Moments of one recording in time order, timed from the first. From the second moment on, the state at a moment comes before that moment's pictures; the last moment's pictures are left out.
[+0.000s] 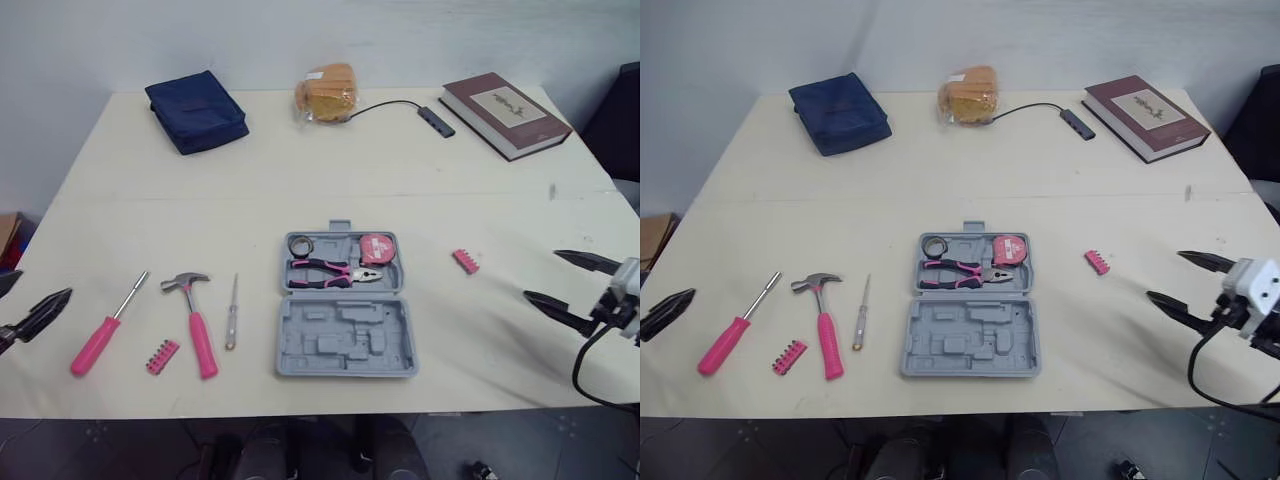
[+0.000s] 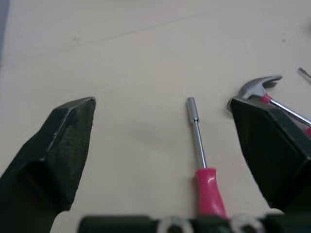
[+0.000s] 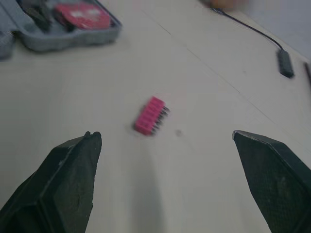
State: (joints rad) left arm 0.24 0.84 0.80 -0.06 -0.65 0.38 -0.78; right arm -0.20 -0.87 -0.37 0.46 0.45 -0.33 1.31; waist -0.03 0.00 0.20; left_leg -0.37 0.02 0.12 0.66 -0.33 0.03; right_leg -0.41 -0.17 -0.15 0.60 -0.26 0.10
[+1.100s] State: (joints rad) left arm 0.05 0.47 0.15 -0.85 -0.66 1.23 0.14; right arm -0.33 -0.65 -0.11 0.10 0.56 -0.20 1.45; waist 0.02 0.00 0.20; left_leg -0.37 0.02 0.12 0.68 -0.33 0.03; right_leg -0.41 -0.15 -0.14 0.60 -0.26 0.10
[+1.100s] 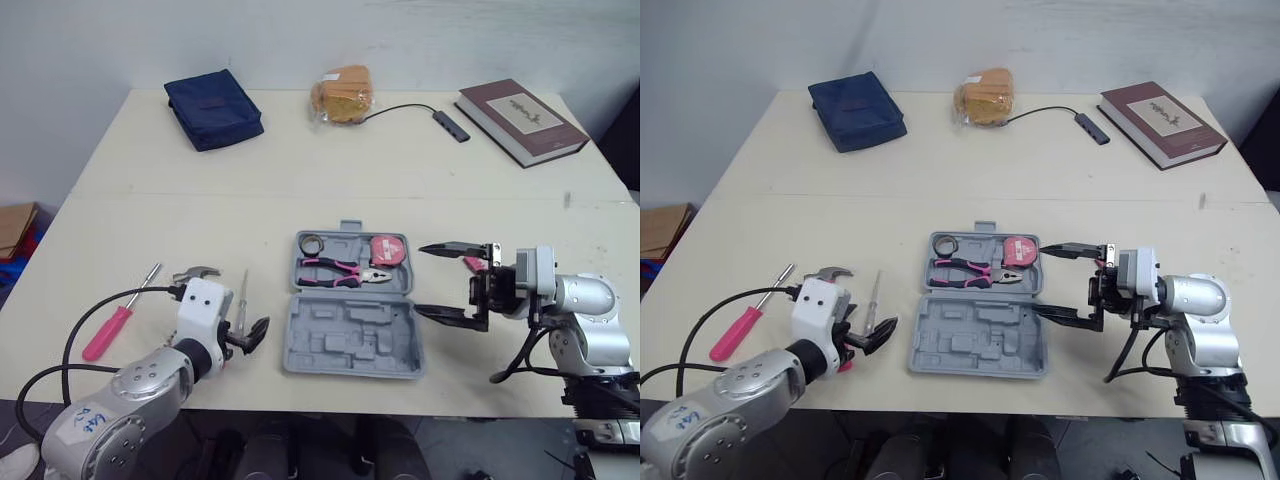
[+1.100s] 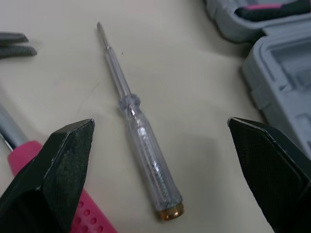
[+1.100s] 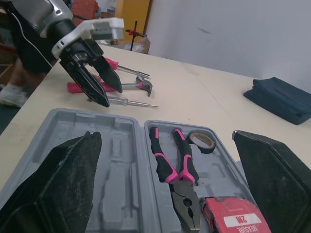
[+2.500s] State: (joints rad) left arm -0.23 0.82 -0.02 -0.52 -0.42 0.42 -0.87; right arm -0.14 -0.80 -0.25 0.09 0.53 -0.23 1.42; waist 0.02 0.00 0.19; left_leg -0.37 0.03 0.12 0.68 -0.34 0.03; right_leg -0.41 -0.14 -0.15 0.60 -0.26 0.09
